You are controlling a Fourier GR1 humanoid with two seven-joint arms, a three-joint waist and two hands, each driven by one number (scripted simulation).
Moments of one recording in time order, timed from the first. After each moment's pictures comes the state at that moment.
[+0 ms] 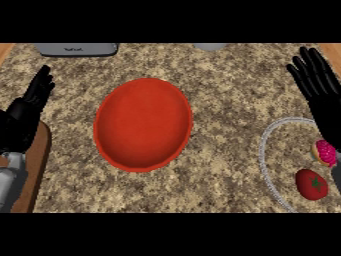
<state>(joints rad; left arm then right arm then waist) -0.24 0.41 -0.03 -1.49 0.07 0.12 0.12 -0.28 -0.51 0.13 -1.61 -0.45 0.01 -0.12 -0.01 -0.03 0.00</state>
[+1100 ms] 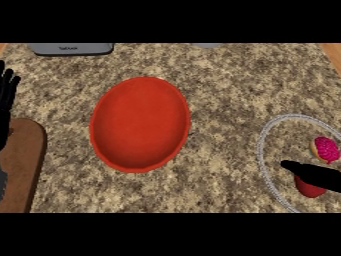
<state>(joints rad) -0.21 0.38 0.17 -1.51 0.21 0.10 -0.02 0.03 -0.64 0.17 -1.89 0.23 -0.44 0.08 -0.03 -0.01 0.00</state>
